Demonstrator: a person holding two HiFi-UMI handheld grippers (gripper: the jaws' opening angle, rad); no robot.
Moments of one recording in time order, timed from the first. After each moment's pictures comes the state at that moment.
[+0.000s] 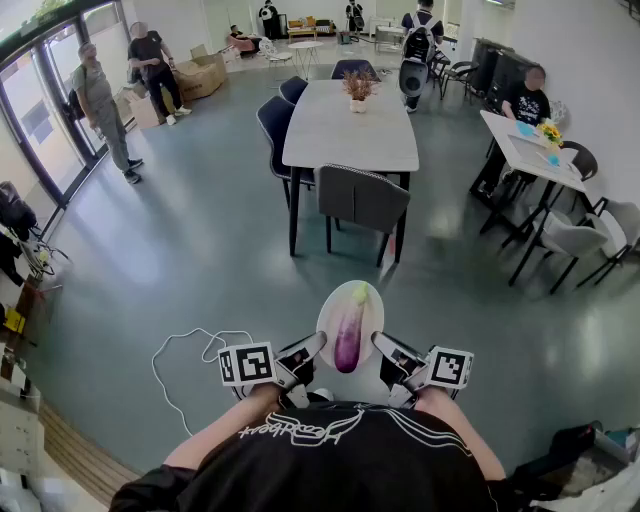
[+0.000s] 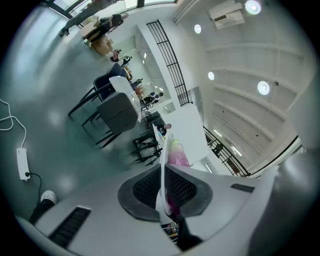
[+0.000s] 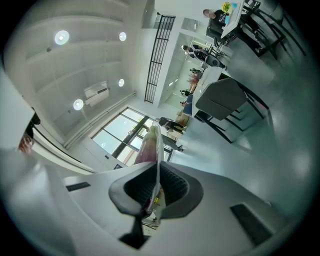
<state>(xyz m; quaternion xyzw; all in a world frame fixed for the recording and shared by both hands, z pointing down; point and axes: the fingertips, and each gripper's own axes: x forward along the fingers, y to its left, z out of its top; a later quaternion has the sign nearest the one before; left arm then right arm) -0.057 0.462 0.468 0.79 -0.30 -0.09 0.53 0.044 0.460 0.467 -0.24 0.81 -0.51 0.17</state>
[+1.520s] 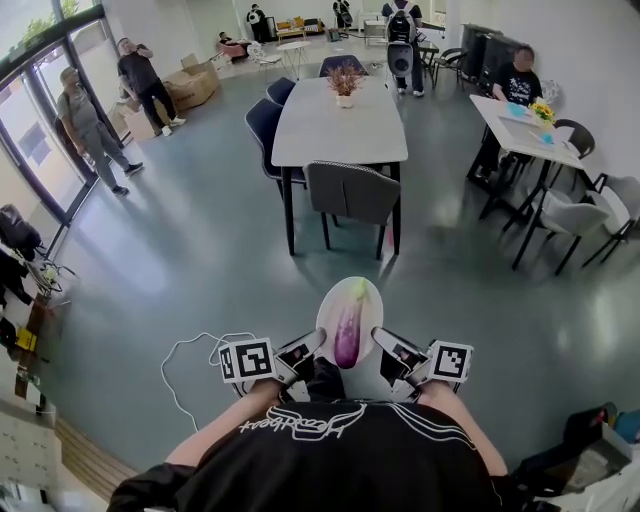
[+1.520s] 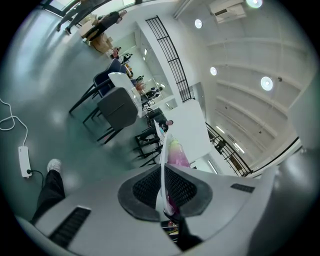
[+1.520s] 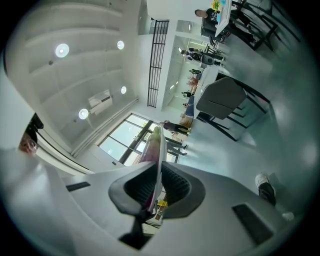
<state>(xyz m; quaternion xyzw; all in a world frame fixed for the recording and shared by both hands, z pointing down) -0.023 0.472 0.474 0.79 -0.30 -0.06 0.53 0.079 0.474 0.471 -0.21 0.80 -0.52 0.21</state>
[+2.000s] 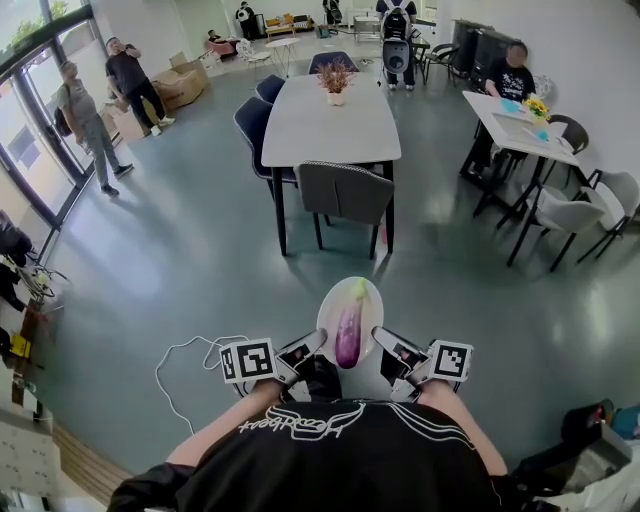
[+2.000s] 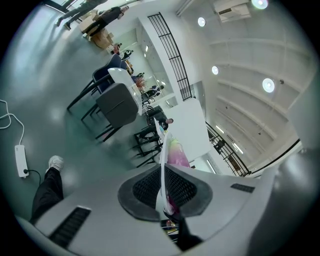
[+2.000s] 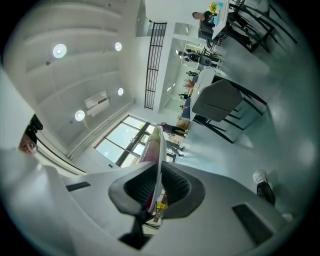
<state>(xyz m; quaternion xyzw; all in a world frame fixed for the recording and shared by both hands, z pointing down) -0.013 0.447 0.485 0.79 -0.29 -0.06 0.54 0.089 0.450 0.481 -0.23 0.79 -0.52 0.21</state>
